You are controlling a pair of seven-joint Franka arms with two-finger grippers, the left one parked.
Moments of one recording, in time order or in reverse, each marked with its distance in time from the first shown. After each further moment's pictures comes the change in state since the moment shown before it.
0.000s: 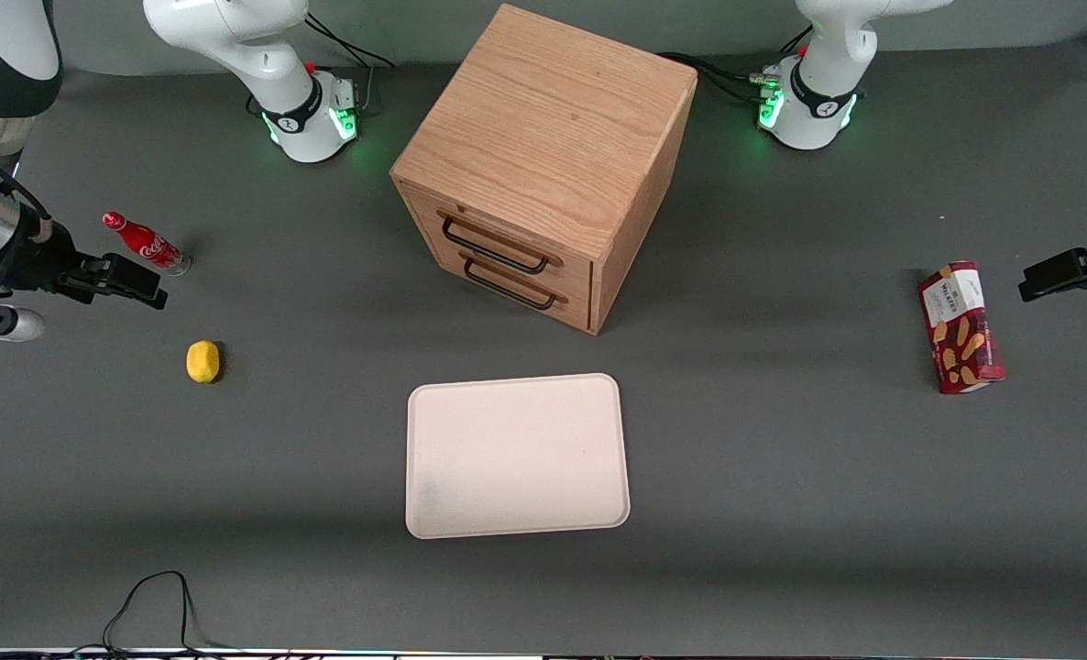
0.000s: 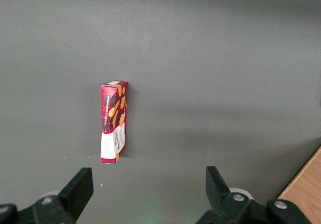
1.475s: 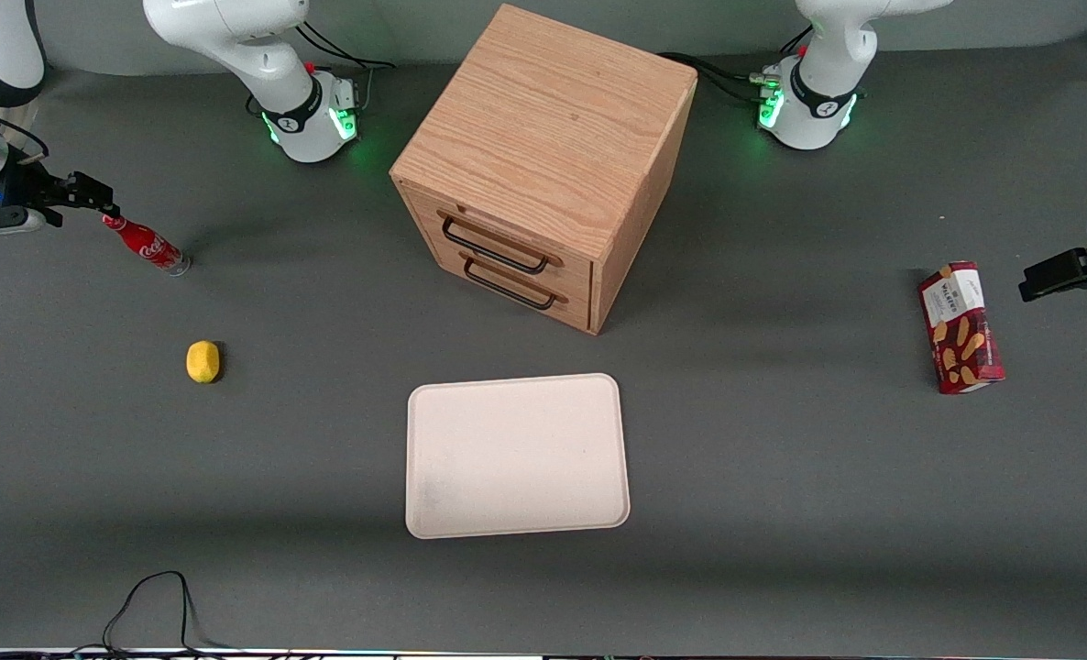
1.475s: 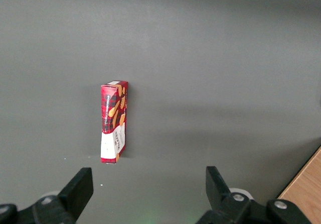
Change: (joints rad) arm -0.021 -0.515 -0.514 -0.910 -0.379 0.395 -0.566
